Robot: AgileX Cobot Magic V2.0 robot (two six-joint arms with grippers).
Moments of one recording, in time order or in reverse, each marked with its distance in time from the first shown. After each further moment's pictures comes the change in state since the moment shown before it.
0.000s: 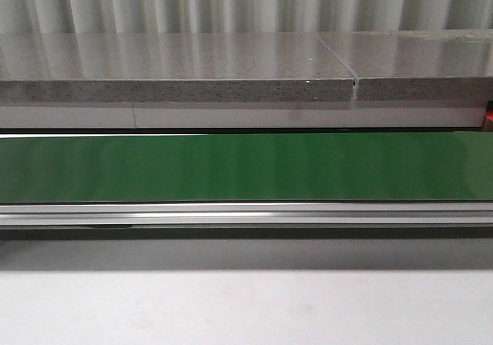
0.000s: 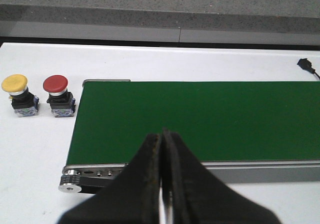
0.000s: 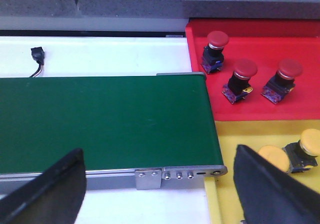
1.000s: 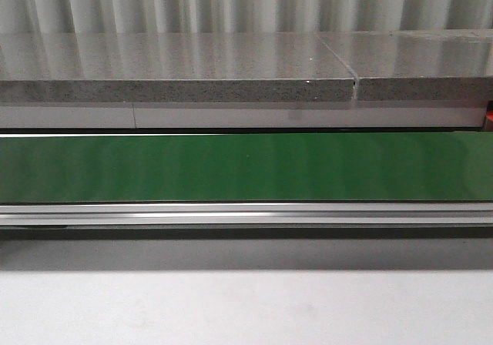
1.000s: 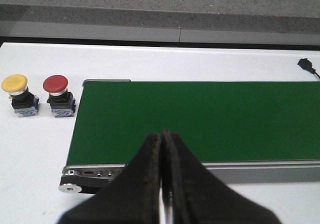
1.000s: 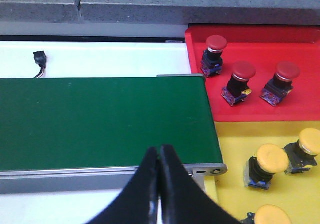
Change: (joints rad) left arm 0.000 0.000 0.000 0.000 0.000 0.000; right arm 0.000 -0.072 0.048 0.000 -0.016 -0.002
